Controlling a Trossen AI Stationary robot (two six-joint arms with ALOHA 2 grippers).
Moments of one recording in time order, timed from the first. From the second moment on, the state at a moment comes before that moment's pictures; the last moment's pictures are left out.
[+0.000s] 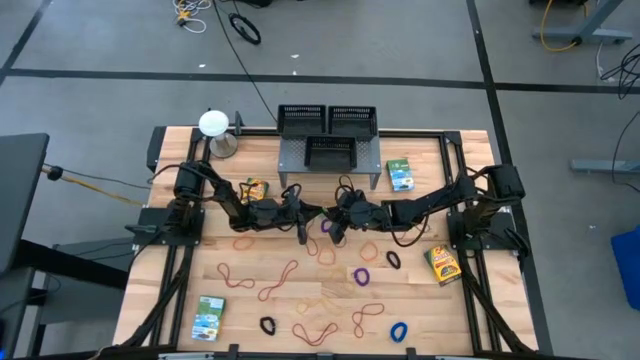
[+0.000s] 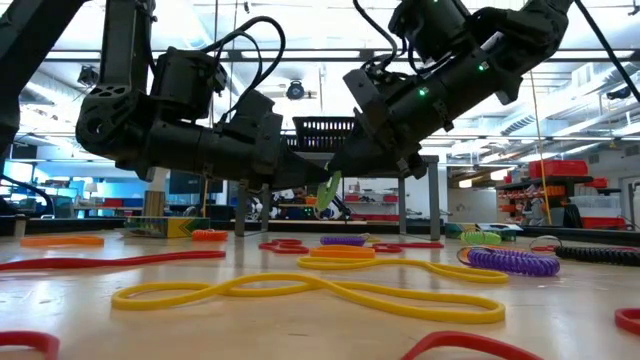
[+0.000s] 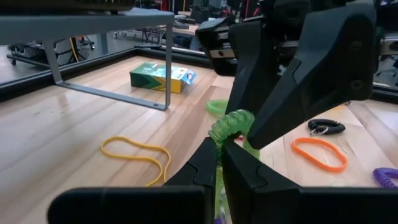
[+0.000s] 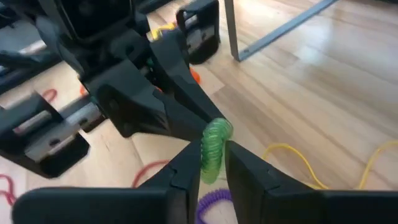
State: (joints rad) left arm -0.03 2.03 0.51 1.44 -0.32 -0.11; right arm 0.09 1.74 0.81 0.38 0.38 0.55
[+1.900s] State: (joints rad) left arm -0.03 1.82 0.23 1.56 -0.21 -0.06; right arm -0.69 1.68 1.44 -0.47 -0.16 0.05
